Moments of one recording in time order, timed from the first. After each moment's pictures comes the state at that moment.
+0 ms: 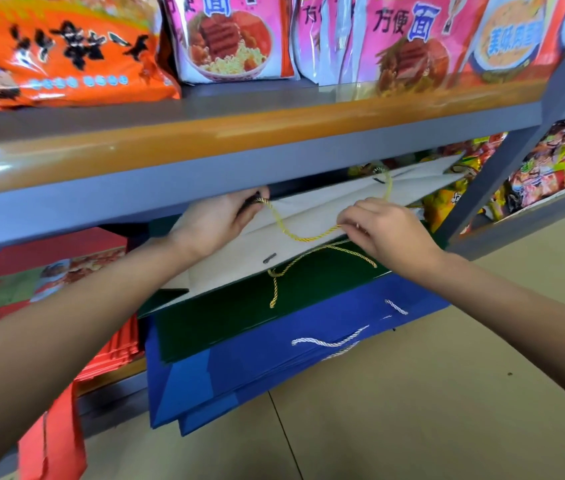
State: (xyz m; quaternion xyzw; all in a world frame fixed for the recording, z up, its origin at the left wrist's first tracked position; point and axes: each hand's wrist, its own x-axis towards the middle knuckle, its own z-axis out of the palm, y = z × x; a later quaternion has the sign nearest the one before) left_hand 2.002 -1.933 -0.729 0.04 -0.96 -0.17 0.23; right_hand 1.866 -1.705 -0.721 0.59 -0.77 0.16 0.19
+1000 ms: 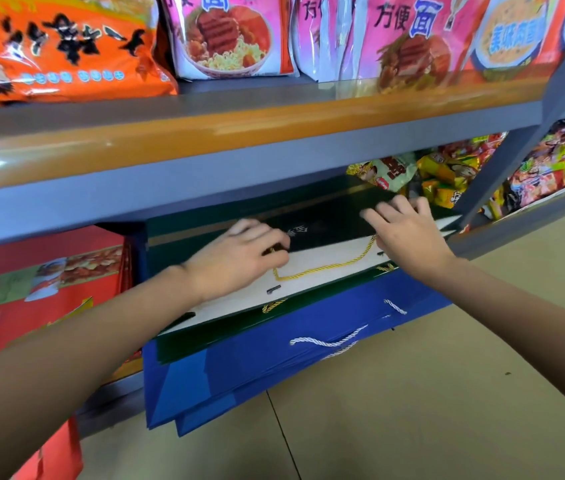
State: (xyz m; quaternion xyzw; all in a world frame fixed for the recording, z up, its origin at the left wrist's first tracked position) left_hand 2.009 -1.914 -0.772 -0.22 -0.94 0.03 0.26; right_hand 1.827 -1.681 -0.754 0.51 -0.81 -0.06 0.29
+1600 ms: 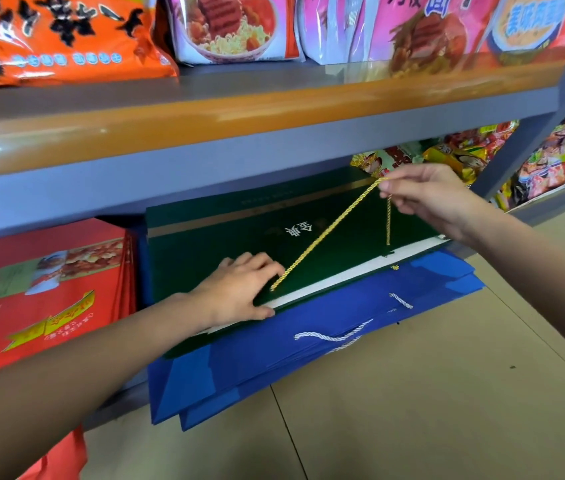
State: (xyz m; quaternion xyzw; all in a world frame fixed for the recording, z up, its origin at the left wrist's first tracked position) left_hand 2.026 -1.896 -0.799 0.02 -0.99 -0.13 -0.10; right_hand 1.825 -1.692 -0.695 0.24 -0.75 0.57 -0.24
